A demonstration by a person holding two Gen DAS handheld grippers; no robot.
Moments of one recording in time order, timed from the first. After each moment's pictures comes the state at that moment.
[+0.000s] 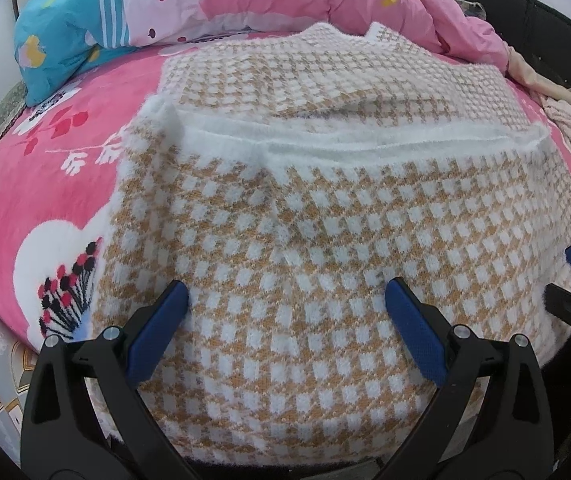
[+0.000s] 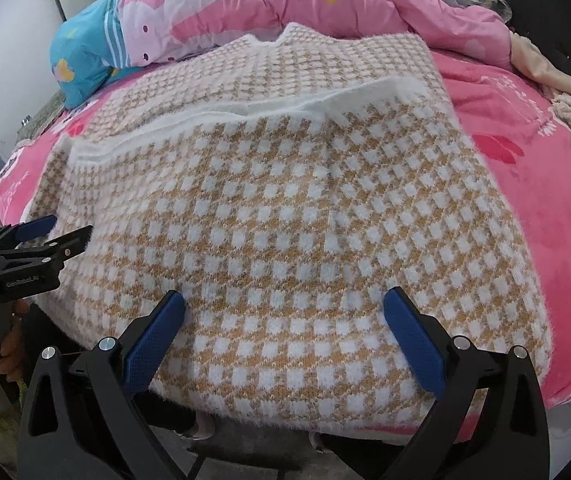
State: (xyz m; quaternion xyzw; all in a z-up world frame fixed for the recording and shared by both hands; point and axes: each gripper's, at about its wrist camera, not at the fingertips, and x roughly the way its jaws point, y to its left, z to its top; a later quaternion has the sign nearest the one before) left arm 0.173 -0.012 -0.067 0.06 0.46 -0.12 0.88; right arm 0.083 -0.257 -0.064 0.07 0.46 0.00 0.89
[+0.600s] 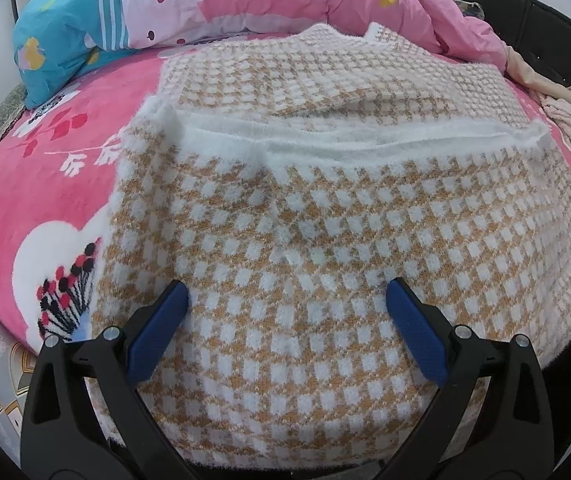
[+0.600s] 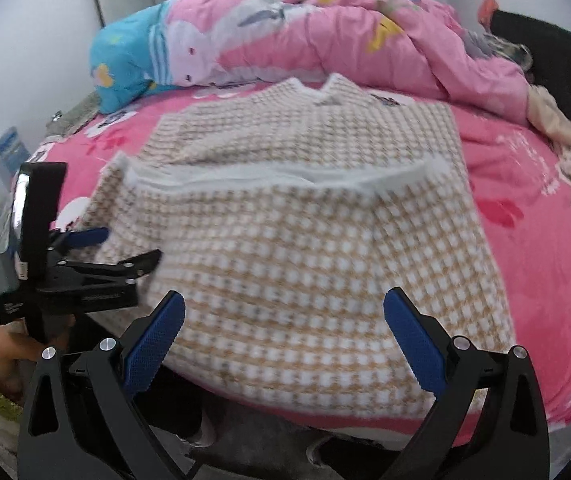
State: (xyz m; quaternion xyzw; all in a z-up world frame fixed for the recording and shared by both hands) left arm 0.169 -0.010 -0.068 0.06 0.45 -0.13 0.88; right arm 0.074 -0.226 -0.014 0.04 0.40 0.05 0.91
